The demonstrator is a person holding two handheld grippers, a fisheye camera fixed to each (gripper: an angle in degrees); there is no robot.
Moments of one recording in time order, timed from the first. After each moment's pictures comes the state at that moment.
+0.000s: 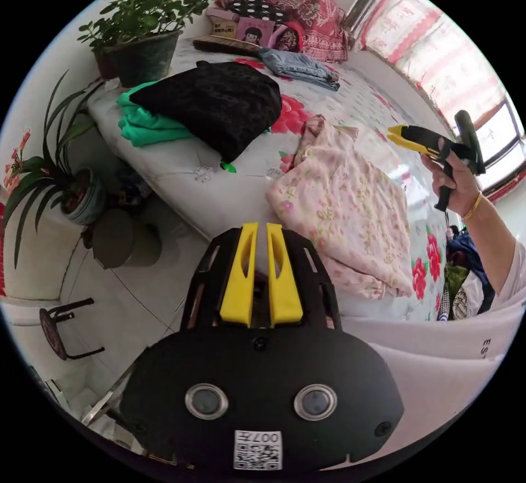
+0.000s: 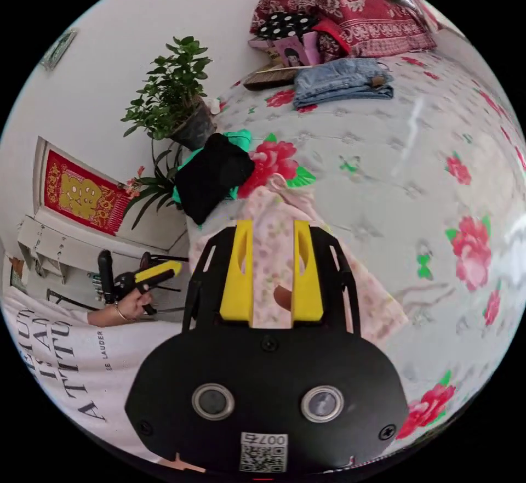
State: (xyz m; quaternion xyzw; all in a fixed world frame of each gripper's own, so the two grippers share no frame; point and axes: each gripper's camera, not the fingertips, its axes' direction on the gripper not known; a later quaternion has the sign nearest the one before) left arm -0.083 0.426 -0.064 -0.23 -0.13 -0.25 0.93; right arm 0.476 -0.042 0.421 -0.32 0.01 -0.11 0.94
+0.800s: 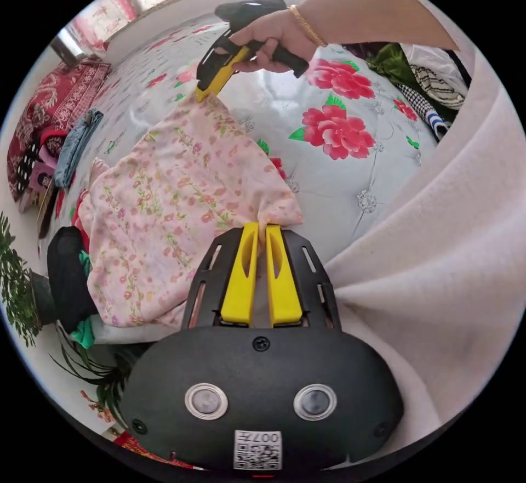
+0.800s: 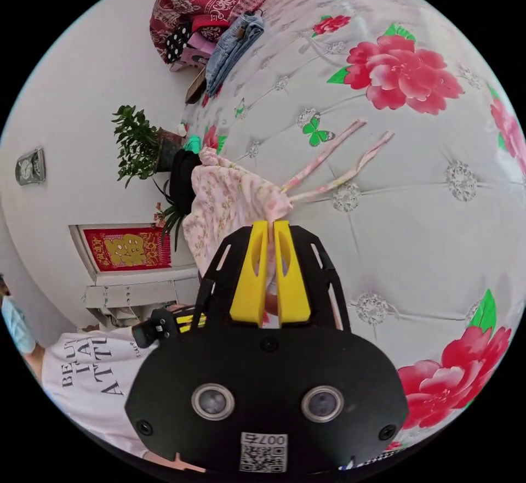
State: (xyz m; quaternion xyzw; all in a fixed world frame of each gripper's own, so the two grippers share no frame) left arm 0.153 0.338 0.092 -0.33 0.05 0.10 0.94; right arm 0.702 -0.049 0.353 -0.36 -0.14 0.11 0.92
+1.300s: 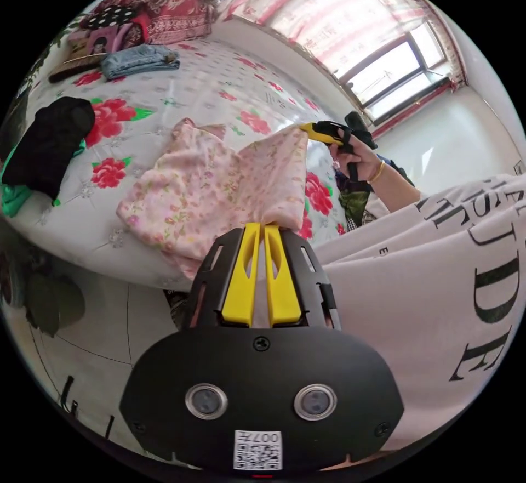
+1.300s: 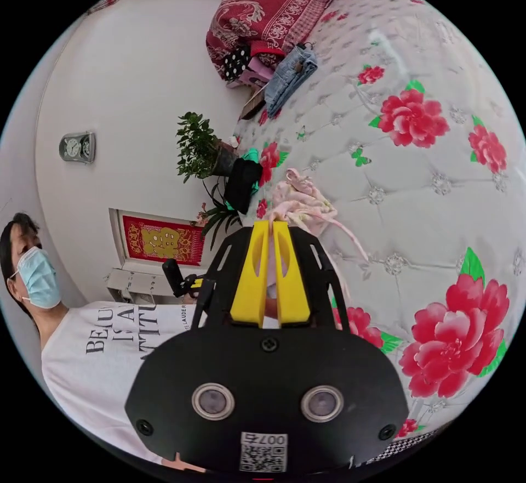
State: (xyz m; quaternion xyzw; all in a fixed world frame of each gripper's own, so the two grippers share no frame) left arm 0.002 0.336 -0.014 -0.18 0.13 -0.23 0.95; right arm 0.660 -0.102 0.266 -0.32 -0.21 0.07 0.92
